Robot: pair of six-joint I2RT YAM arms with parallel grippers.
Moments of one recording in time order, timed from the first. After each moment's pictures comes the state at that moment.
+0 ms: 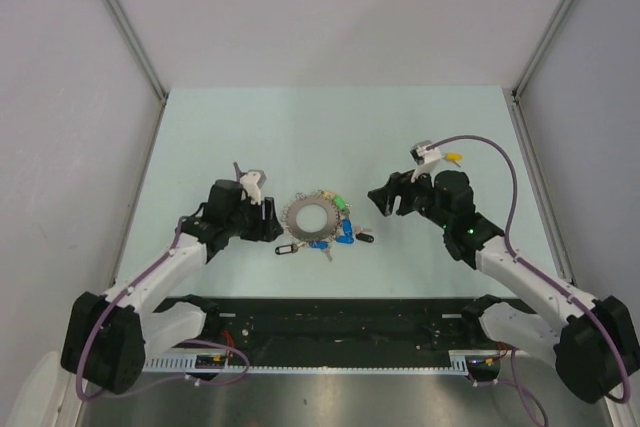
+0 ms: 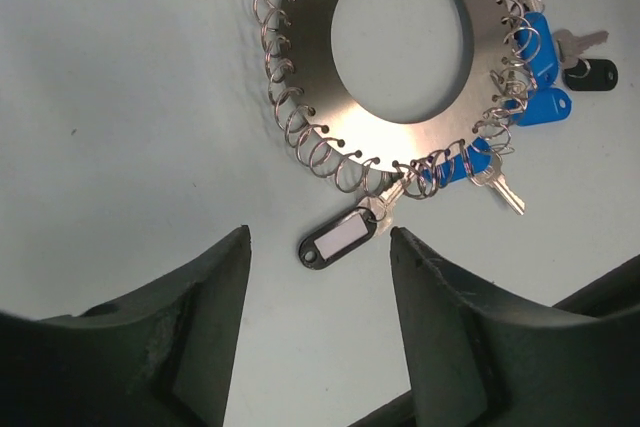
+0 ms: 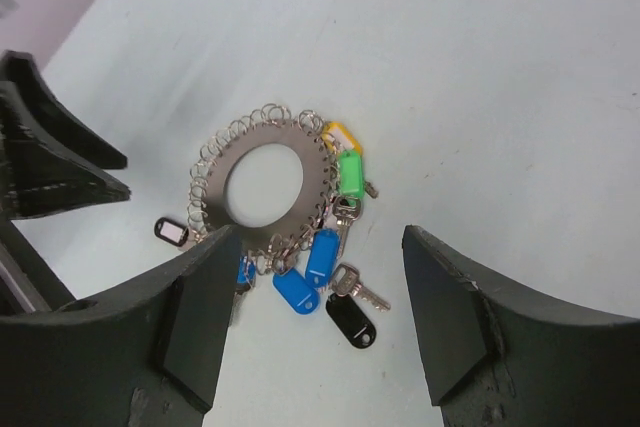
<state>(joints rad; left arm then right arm) -0.35 1.02 0.54 -0.30 0.22 -0.26 0.53 1.05 0.60 0.15 -0.19 0.32</state>
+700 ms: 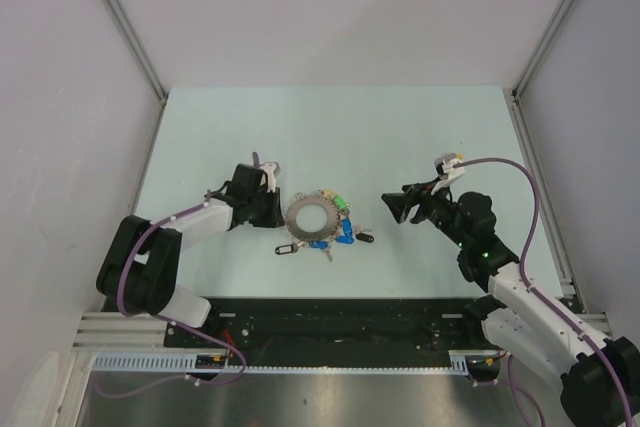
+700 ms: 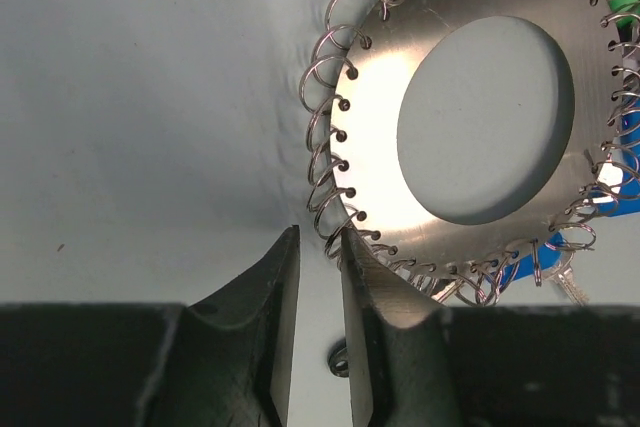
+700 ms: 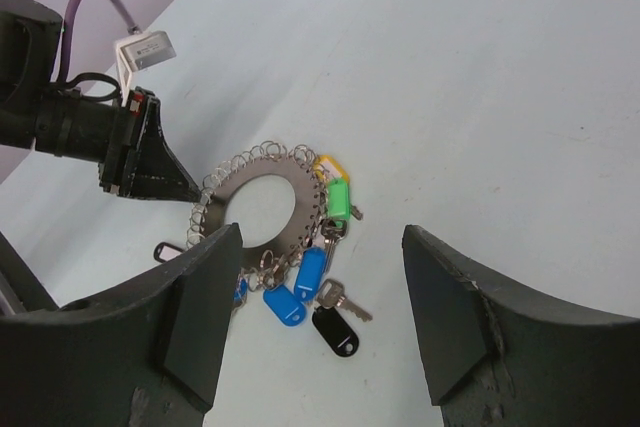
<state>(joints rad) -0.35 1.48 0.70 -0.19 0.20 -0.27 0.45 0.79 0.41 0.29 -0.21 0.33</state>
